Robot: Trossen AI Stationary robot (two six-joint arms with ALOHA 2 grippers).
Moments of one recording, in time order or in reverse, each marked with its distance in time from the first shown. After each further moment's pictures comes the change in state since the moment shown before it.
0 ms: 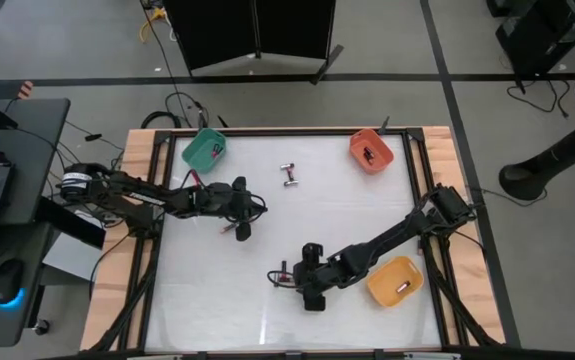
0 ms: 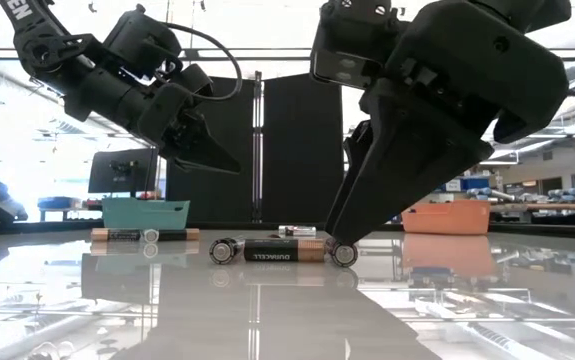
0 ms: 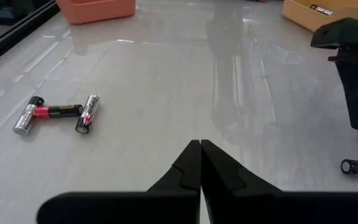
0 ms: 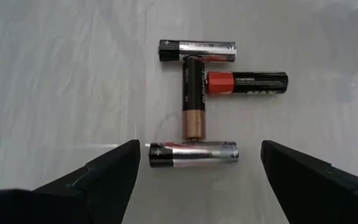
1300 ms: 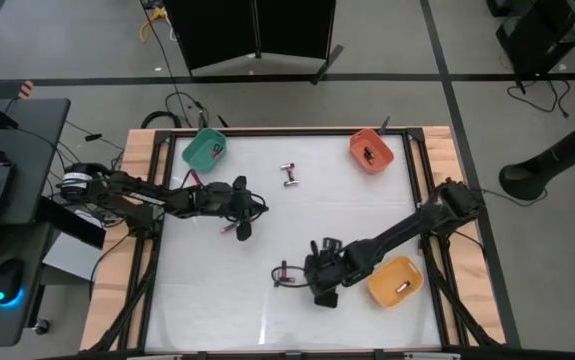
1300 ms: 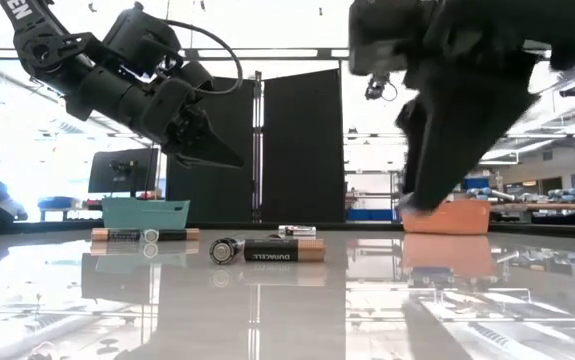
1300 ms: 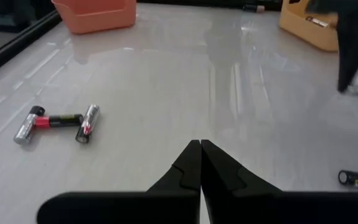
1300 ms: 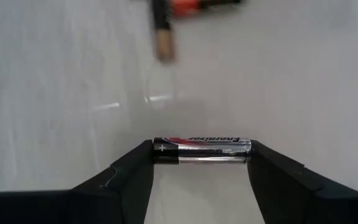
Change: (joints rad) left arm 0.000 0.000 0.000 0.034 0.000 -0.004; right arm 0.000 -0.107 0.096 -0.450 -0.071 0.216
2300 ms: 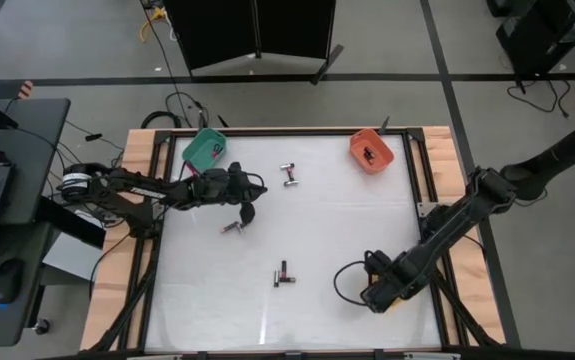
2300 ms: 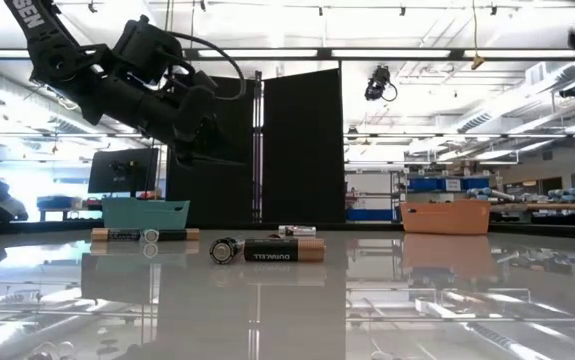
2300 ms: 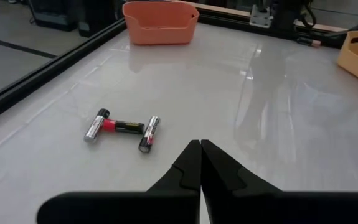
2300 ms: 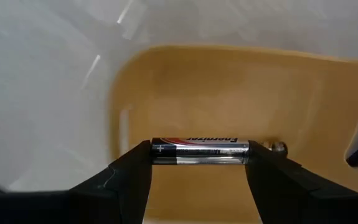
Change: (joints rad) left arm 0.143 0.000 0.000 0.058 -0.021 -0.062; right arm 0.282 -0.290 -0.228 -0.360 -0.295 1.056
